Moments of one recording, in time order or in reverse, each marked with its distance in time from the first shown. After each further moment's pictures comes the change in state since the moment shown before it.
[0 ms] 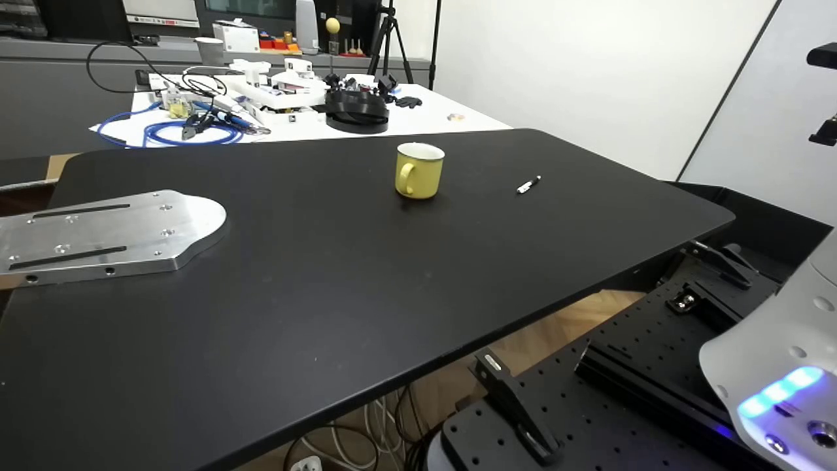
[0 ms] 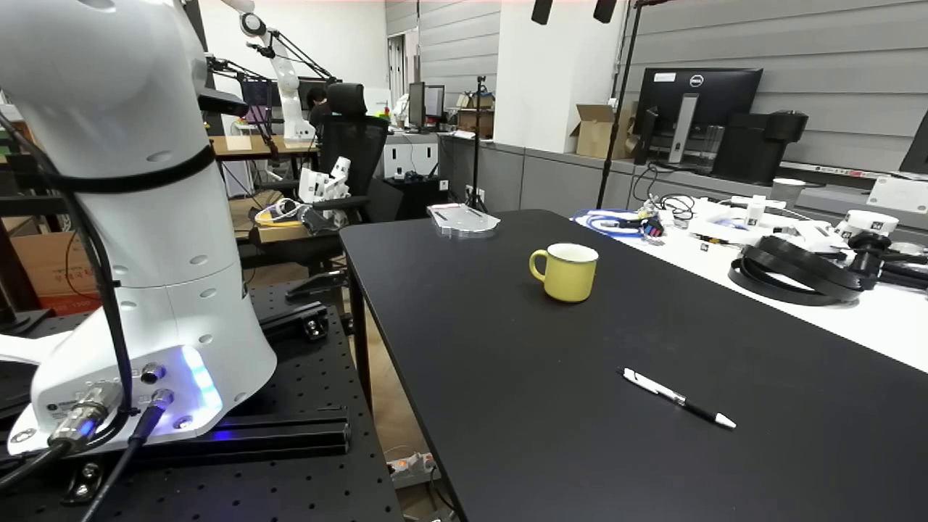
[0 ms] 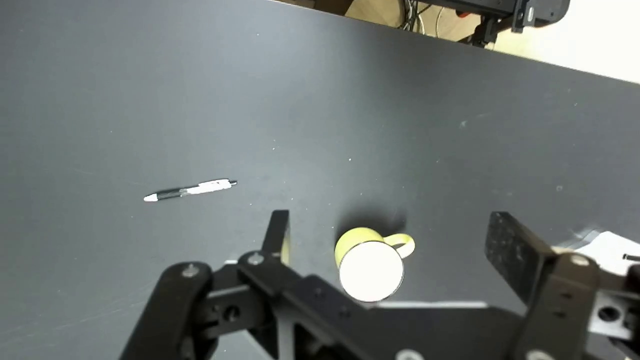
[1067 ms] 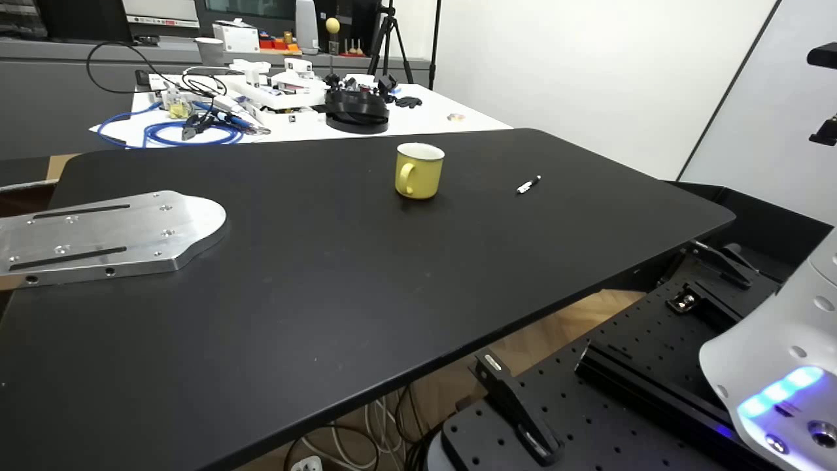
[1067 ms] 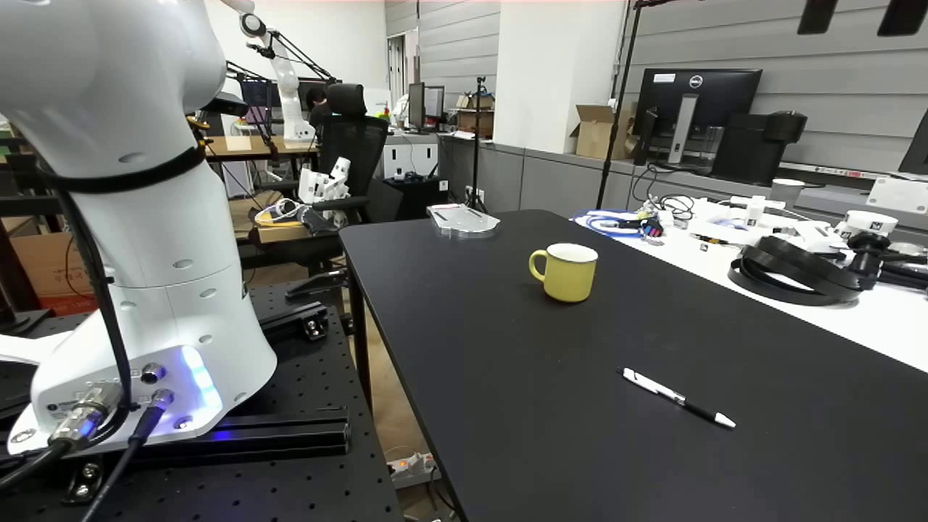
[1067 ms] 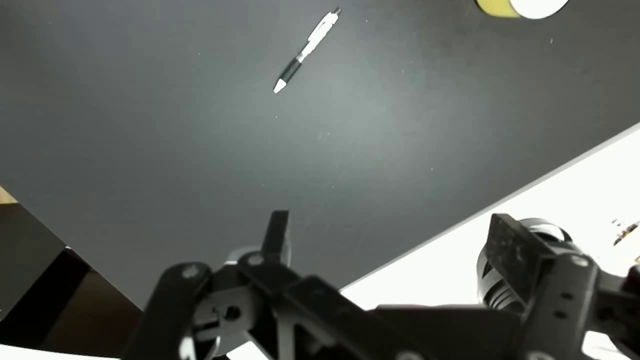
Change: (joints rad) arm -0.230 0.329 -0.150 0.238 0.158 0.354 0.281
